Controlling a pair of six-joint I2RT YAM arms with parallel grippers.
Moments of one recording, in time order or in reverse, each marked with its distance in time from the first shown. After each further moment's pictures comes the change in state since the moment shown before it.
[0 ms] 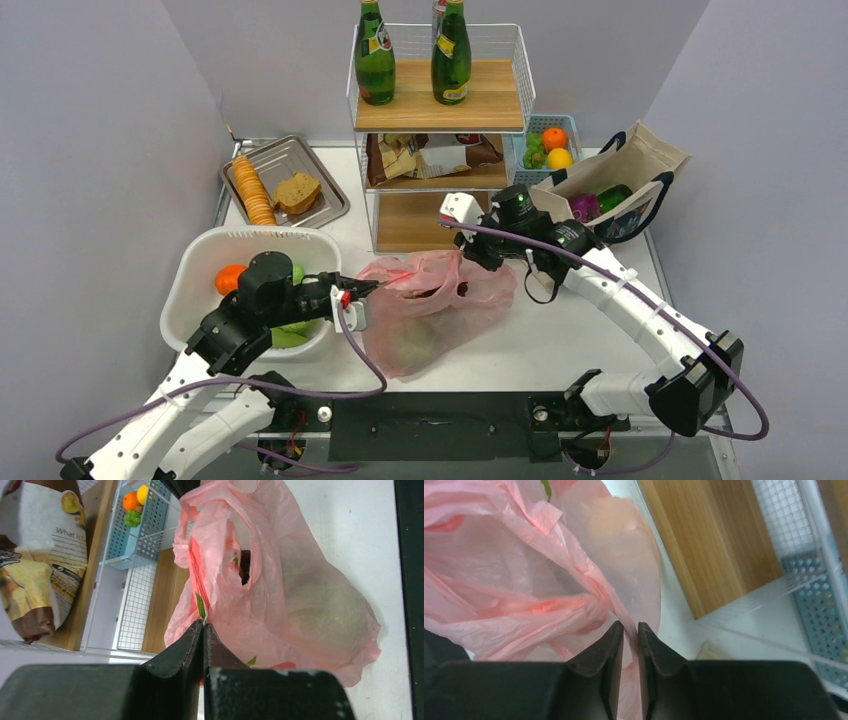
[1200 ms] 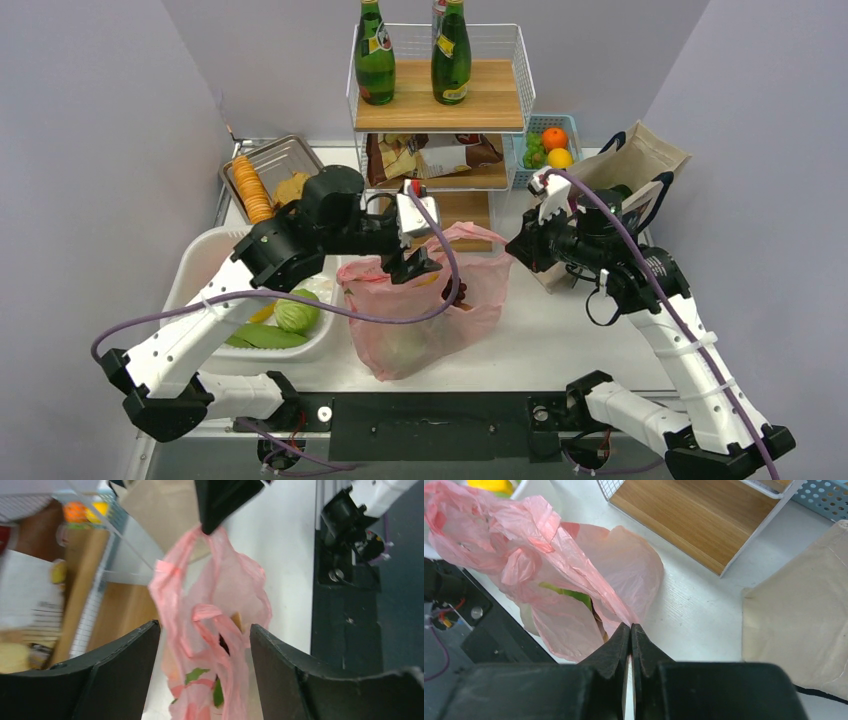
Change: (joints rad) left arm -0.179 0.554 0.722 -0.160 -0.071 -0.458; right arm -0.235 -0.290 0.006 -0.134 -0.087 0.470
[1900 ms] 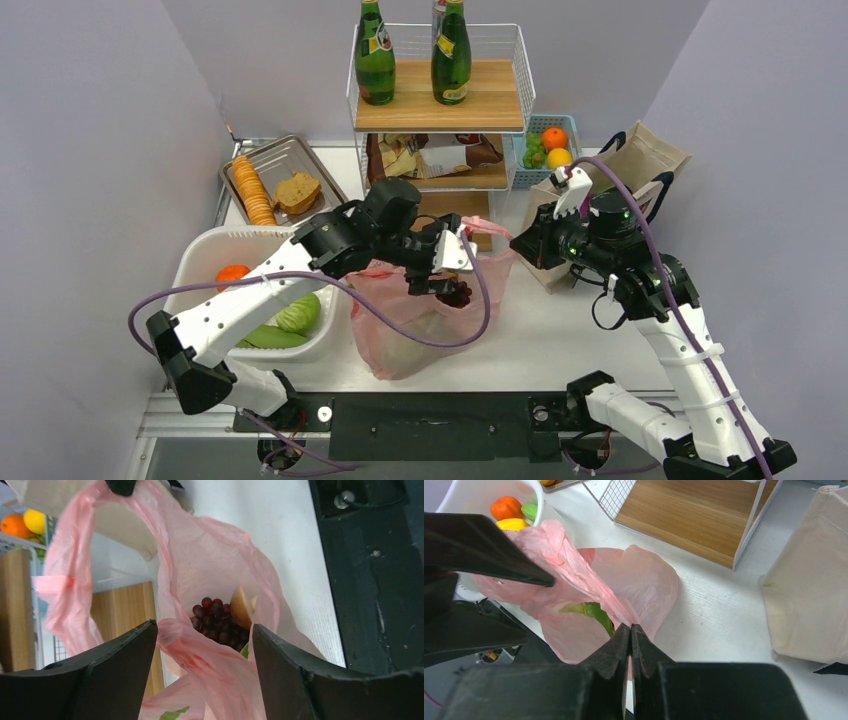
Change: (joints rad) left arm -0.092 0.172 -0.024 -0.094 0.047 0.326; right arm -0.046 -0.045 -0.011 0.031 0.010 0.229
